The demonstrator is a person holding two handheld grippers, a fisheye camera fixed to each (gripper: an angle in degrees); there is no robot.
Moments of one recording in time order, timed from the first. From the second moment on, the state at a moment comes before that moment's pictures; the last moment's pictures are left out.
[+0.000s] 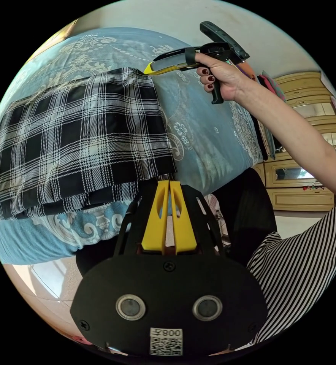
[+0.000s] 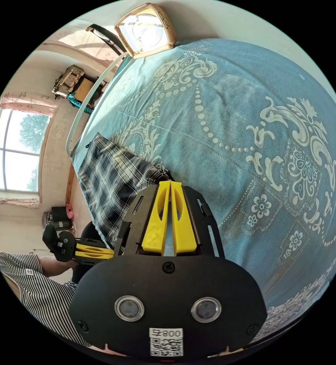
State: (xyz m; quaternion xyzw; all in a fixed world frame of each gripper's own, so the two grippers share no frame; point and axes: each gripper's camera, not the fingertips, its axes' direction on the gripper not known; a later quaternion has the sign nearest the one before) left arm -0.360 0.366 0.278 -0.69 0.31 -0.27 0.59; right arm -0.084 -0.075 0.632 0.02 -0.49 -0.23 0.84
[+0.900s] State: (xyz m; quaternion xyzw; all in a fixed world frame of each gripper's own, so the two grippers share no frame) left arm -0.390 0.422 0.238 -0.66 0.25 -0.43 0.57; right arm -0.018 0.044 0.748 -0.15 -0.71 -0.10 0.68
